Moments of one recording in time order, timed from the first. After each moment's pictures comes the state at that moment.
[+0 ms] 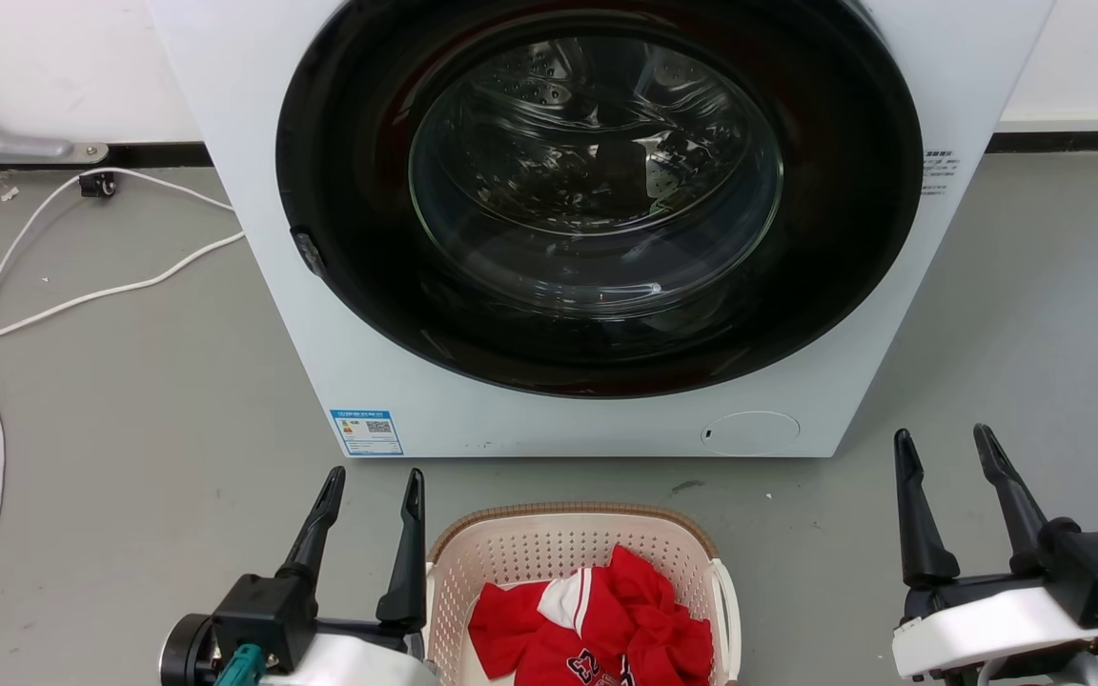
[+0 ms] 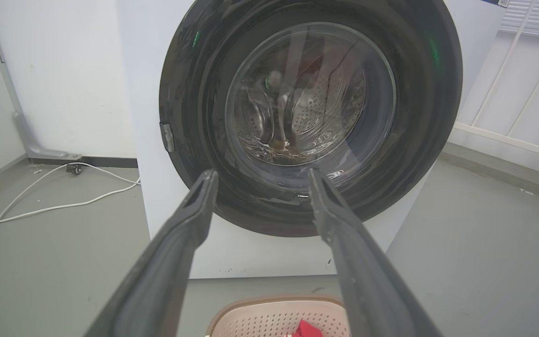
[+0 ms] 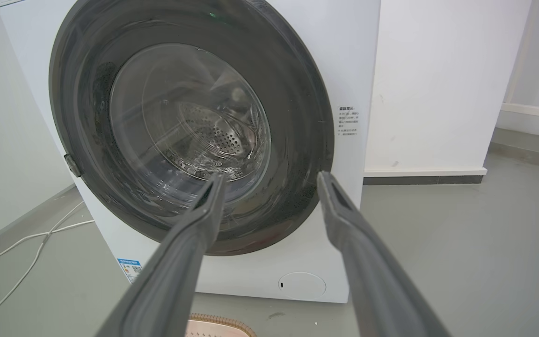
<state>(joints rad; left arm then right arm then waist) 0.06 0.13 -0.24 -0.05 -0.27 0.05 -0.20 0.03 -0.05 -0.01 0.01 0.13 0.13 -0.20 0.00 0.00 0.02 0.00</state>
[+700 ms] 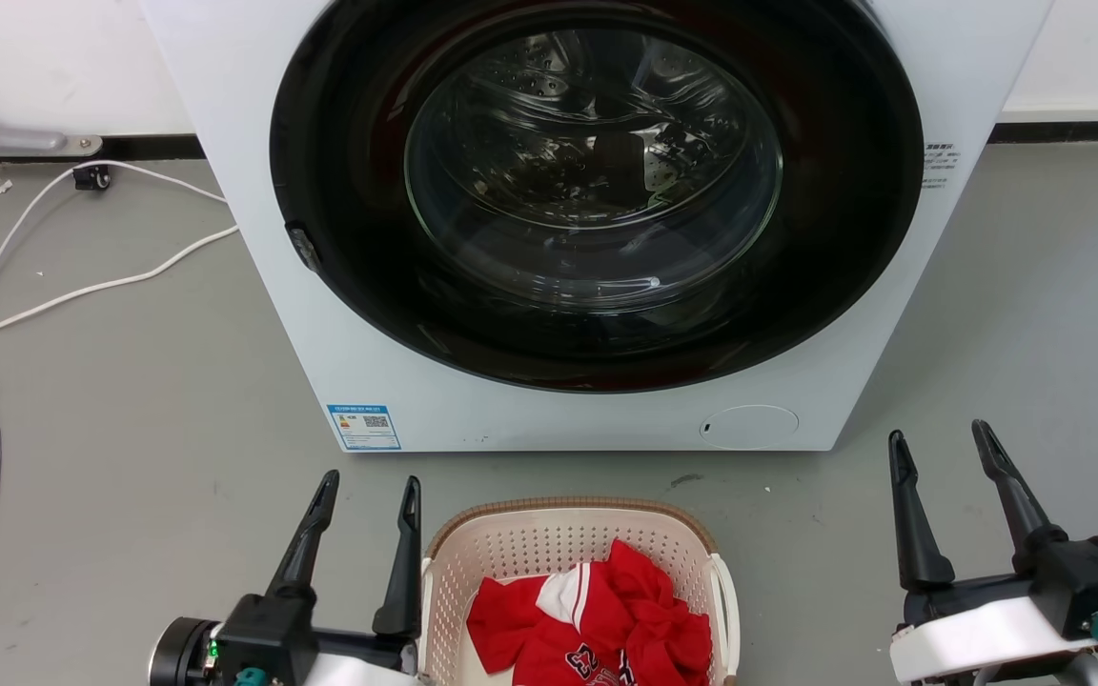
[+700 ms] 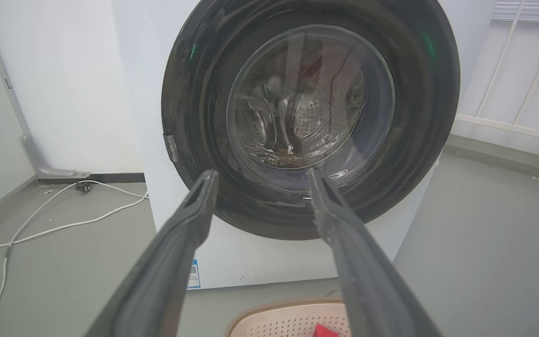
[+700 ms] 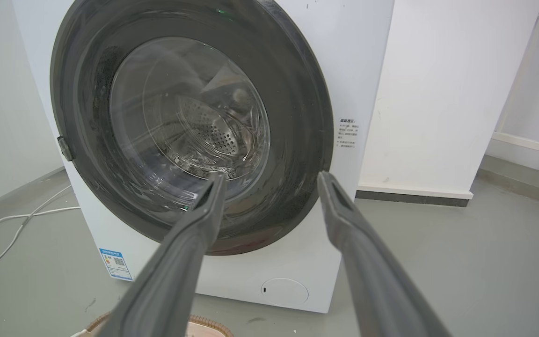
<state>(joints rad) 0.10 0.07 -0.16 -0.06 -0.14 -0.02 -0.24 0.04 -0.05 -0.01 0.00 0.02 0.13 -0.24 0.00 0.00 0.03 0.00</state>
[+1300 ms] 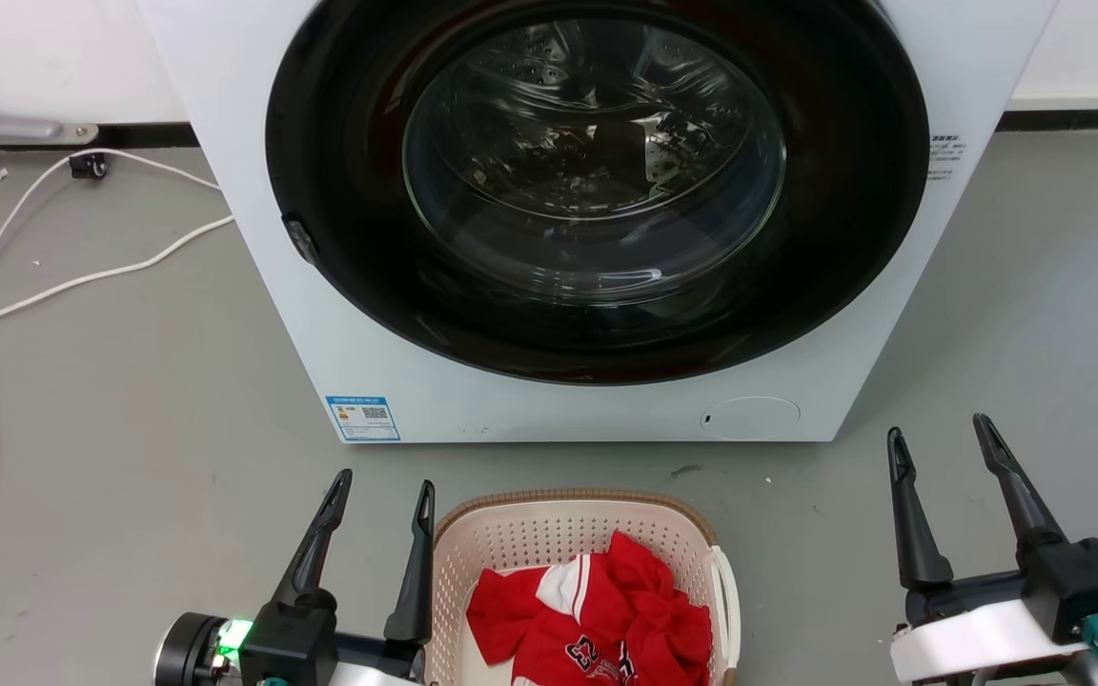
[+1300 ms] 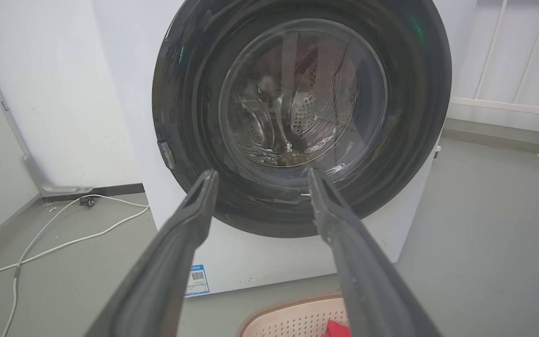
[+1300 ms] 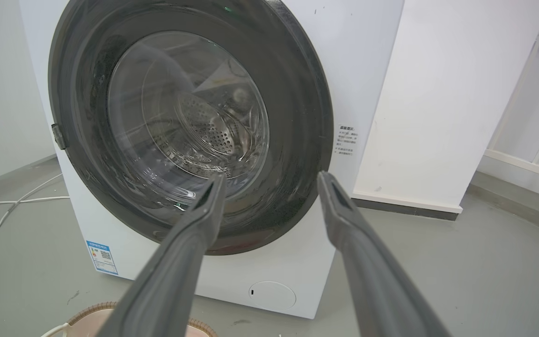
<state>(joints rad) 0.10 0.06 -0.16 -0.06 -0.03 -0.04 -0.26 0.04 -0.05 -0.01 -0.01 -0.06 0.13 -0.26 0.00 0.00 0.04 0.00</state>
